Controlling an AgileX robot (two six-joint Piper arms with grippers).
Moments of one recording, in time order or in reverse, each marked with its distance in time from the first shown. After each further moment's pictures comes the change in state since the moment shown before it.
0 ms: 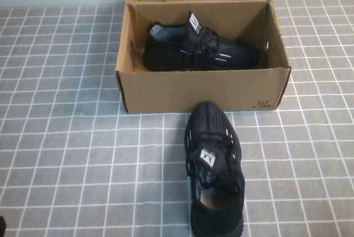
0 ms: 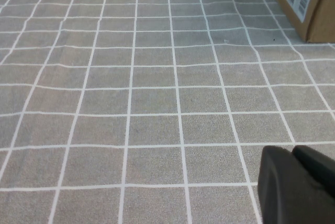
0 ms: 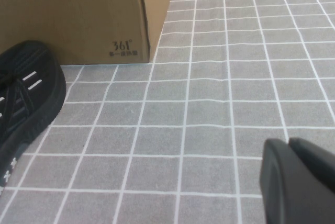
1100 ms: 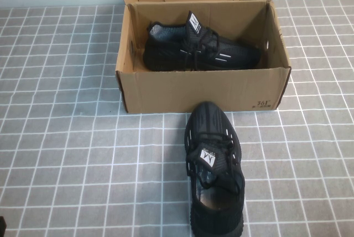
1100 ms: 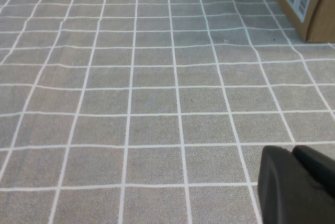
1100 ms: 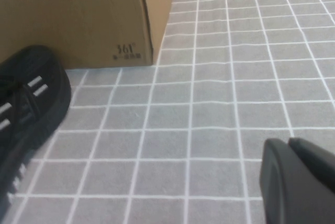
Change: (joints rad) right arm 0.000 0.000 0.000 0.015 -0.002 0.000; left arm 0.000 0.000 0.000 0.000 0.000 0.000
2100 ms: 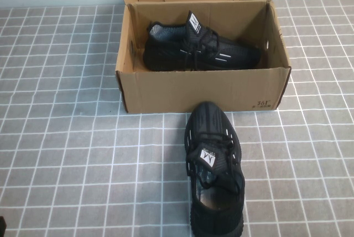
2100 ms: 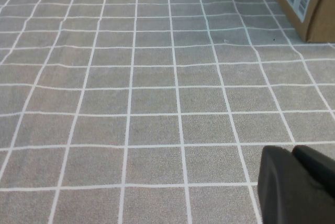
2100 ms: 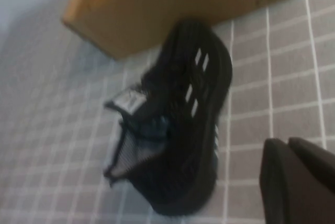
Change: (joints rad) right arm 0.000 0.311 -0.328 0.538 0.305 0.000; left arm 0.000 0.000 0.000 0.000 0.000 0.000
